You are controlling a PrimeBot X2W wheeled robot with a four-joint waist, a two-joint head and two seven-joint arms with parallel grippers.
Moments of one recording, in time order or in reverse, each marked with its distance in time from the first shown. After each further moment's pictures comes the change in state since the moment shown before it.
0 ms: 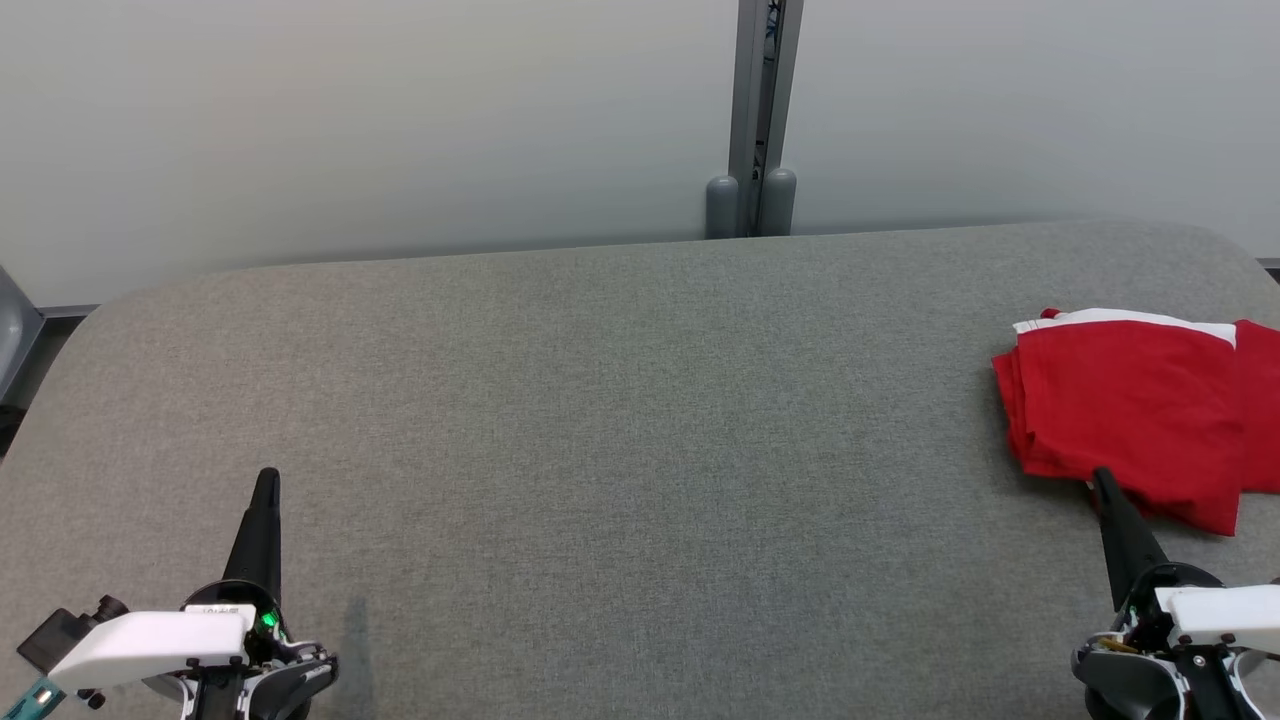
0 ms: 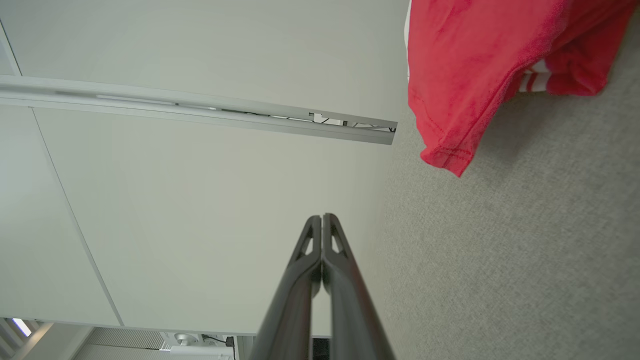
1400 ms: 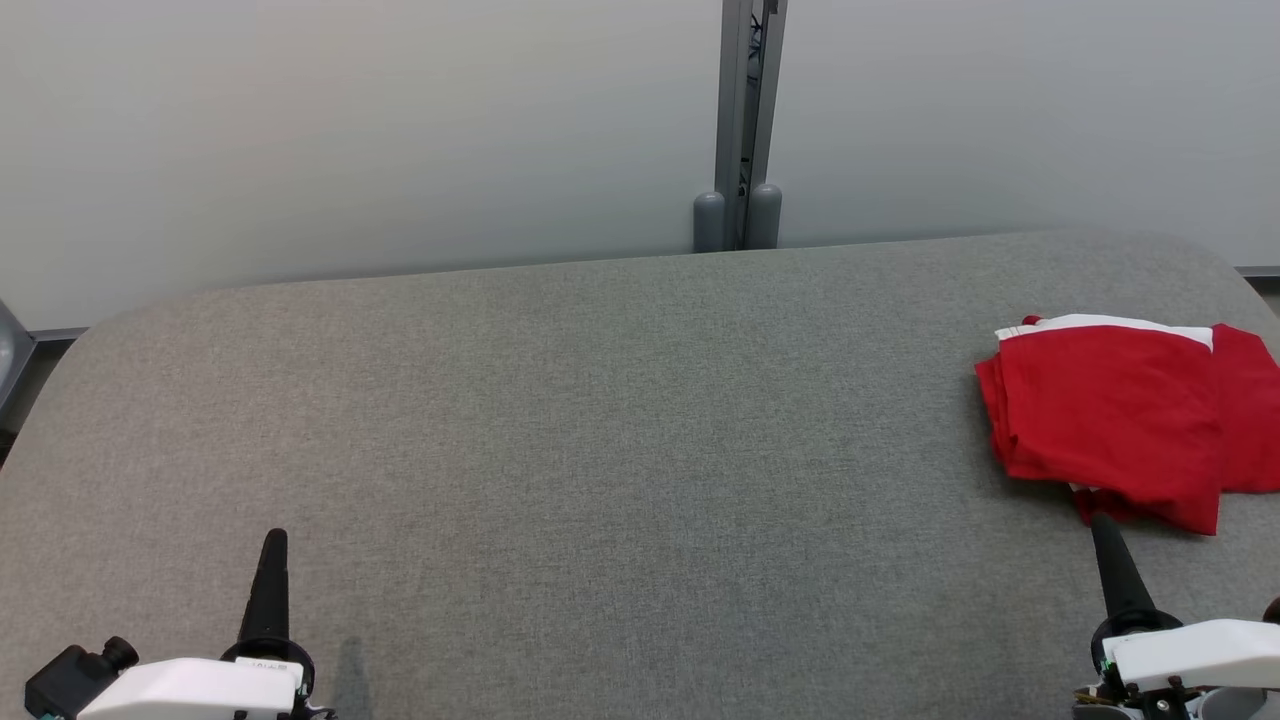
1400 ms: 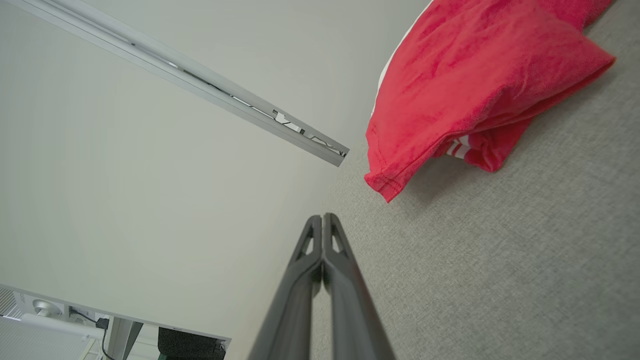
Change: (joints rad) left arm 0.084 0.002 -0.023 -0.012 0.327 0.024 -0.088; right arm 0.057 0.005 0.019 0.008 -0.395 0.000 -0.088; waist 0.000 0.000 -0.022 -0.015
